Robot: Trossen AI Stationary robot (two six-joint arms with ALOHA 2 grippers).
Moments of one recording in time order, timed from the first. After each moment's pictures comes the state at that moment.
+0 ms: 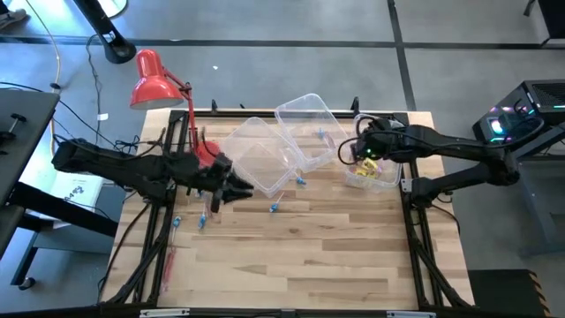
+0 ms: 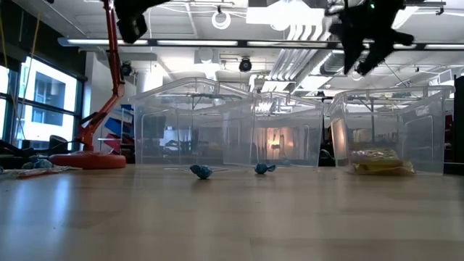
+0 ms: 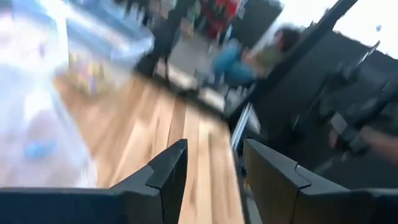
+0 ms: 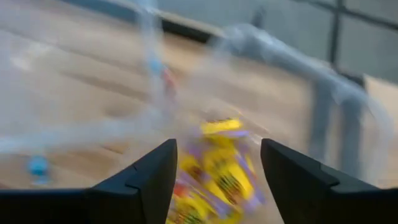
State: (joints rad) left arm -0.15 0.95 0.67 0.07 0.01 -0.61; right arm -0.18 1.14 1.13 -1.22 0.60 0.94
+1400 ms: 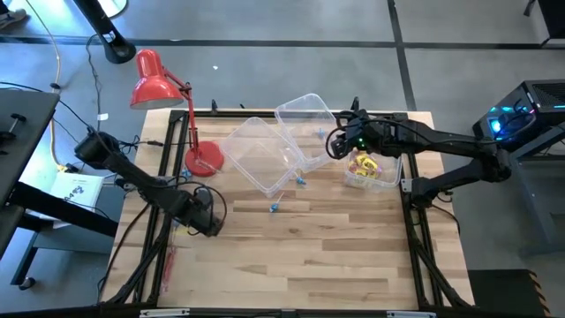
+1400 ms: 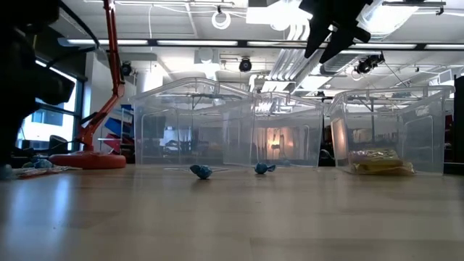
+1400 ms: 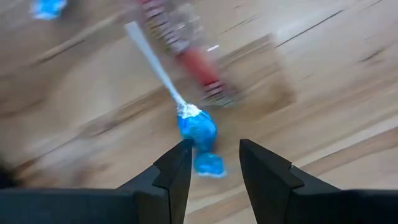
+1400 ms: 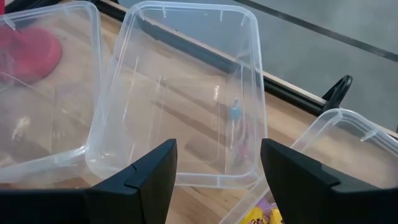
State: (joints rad) left arm -0.53 1.30 0.62 -0.83 -0.08 -1.64; right arm -0.18 1.24 1.25 -0.93 0.52 0.65
